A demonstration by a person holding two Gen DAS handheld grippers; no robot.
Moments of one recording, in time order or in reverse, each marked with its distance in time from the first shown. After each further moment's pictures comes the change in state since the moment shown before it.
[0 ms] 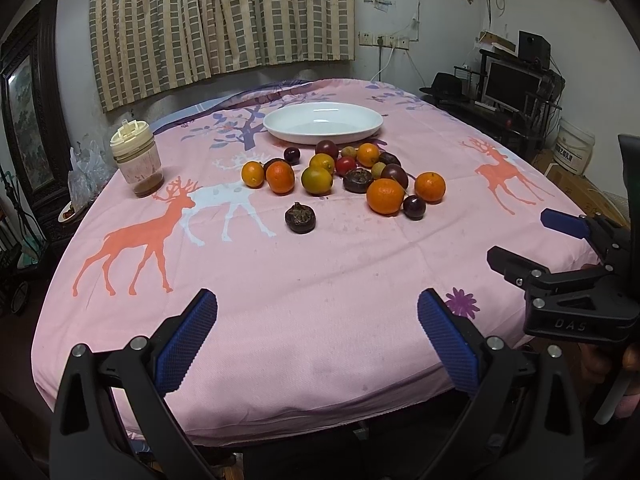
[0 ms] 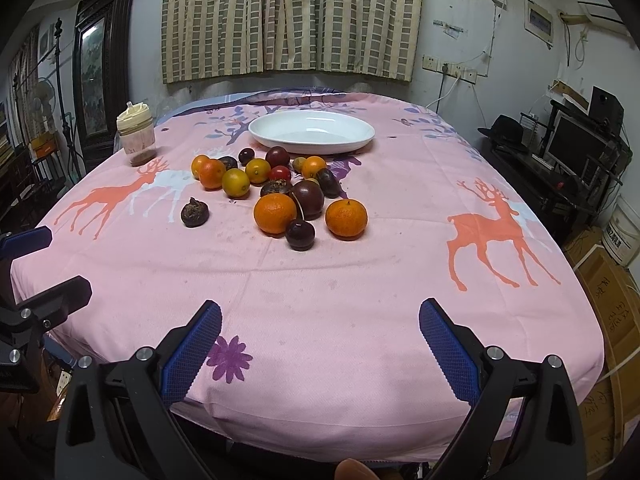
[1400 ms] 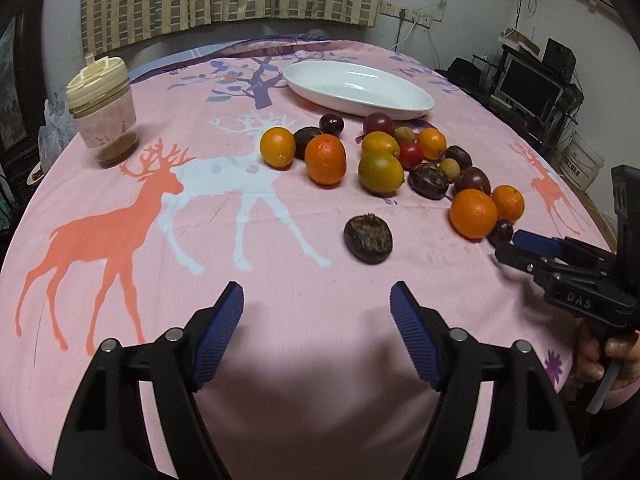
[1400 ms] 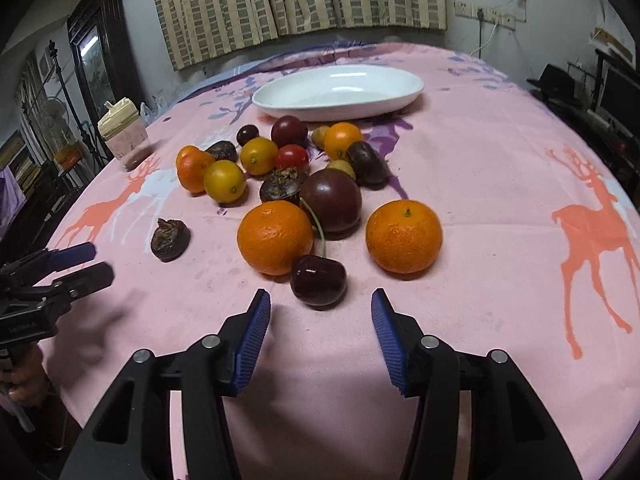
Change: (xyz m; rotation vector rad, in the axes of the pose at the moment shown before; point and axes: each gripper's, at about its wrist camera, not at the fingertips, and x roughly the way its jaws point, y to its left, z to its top) left arm 0.124 0.073 0.039 -0.100 0.159 -0.102; right arm 0.129 -0.007 0.043 0.079 0.162 0.206
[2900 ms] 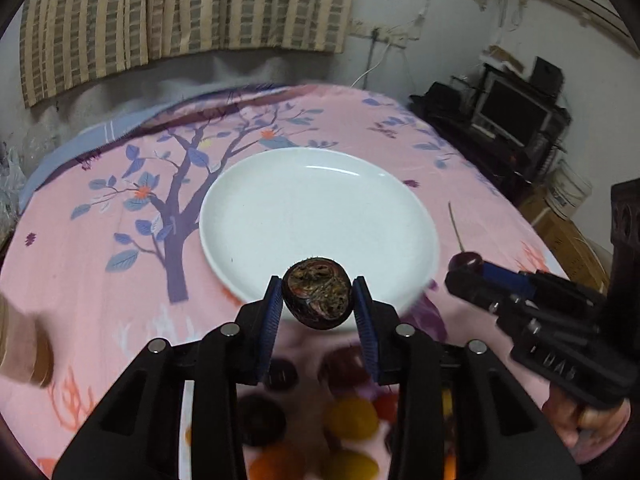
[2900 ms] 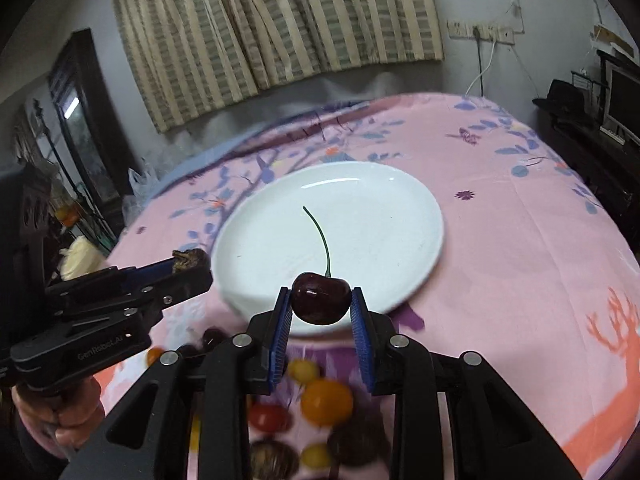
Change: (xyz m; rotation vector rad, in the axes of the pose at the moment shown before) left arm 0.119 -0.034 0.228 0.048 -0.020 -0.108; right arm 0.074 -0.036 0.198 0.096 -0.095 0.035
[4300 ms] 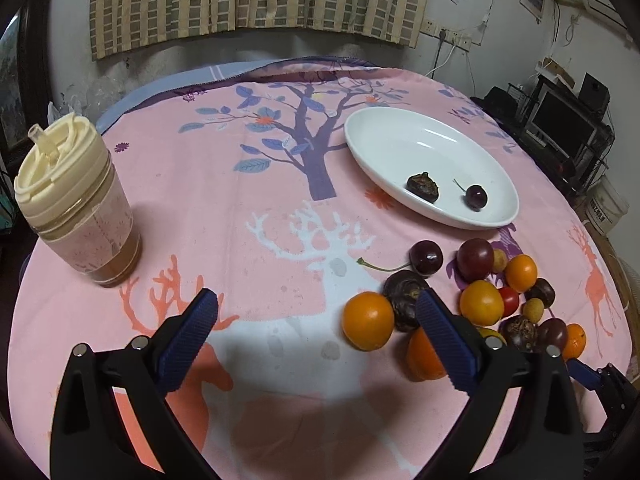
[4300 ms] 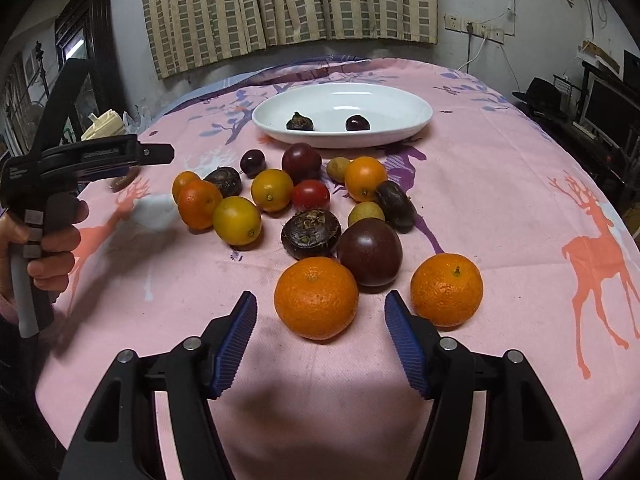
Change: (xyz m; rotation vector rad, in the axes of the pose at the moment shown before) left arm -0.064 0.094 -0.105 -0.119 -0.006 0.145; right arm -0.071 0.054 -0.170 -0.094 0.043 -0.128
